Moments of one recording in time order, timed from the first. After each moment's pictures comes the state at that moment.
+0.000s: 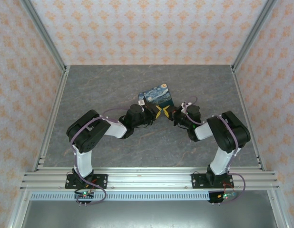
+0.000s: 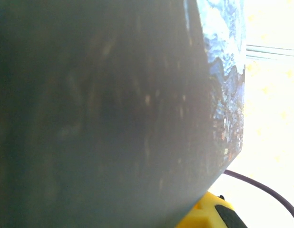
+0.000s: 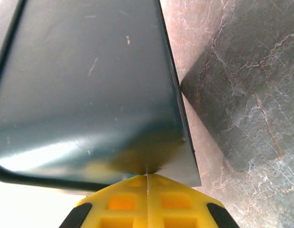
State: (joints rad) left arm -0.66 1.90 0.79 0.84 0.21 -1.61; right arm 0.36 1.78 0.49 1.03 -0.49 1.55
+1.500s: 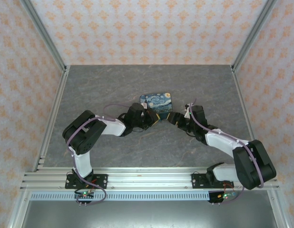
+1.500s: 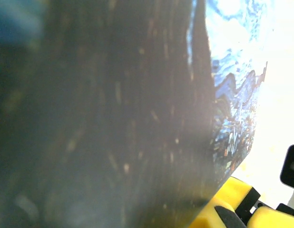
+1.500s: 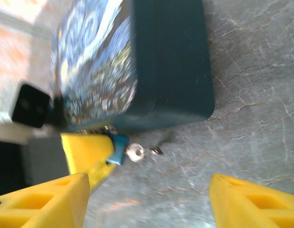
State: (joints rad) left arm -0.63 1.86 0.83 0.47 0.34 -1.27; right arm 0.40 1.28 0.49 0.13 -0.31 0.75
